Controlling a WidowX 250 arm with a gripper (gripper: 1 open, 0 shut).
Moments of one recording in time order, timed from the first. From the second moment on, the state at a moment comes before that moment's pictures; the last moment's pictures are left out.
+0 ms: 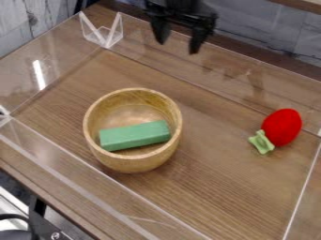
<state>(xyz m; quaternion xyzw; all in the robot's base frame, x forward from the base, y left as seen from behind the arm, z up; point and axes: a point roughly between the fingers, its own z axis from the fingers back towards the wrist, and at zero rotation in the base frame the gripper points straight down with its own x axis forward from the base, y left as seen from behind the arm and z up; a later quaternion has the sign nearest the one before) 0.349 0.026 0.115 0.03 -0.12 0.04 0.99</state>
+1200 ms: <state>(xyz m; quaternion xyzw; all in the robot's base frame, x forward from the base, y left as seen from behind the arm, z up) 0.320 -0.088 0.098 -0.07 -0.08 0.10 0.99</state>
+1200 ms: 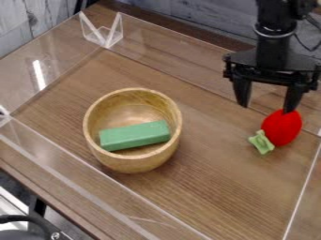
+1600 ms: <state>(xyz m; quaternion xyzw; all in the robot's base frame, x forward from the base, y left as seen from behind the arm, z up) 0.334 -0.088 0.124 -0.08 -0.10 0.05 0.99</state>
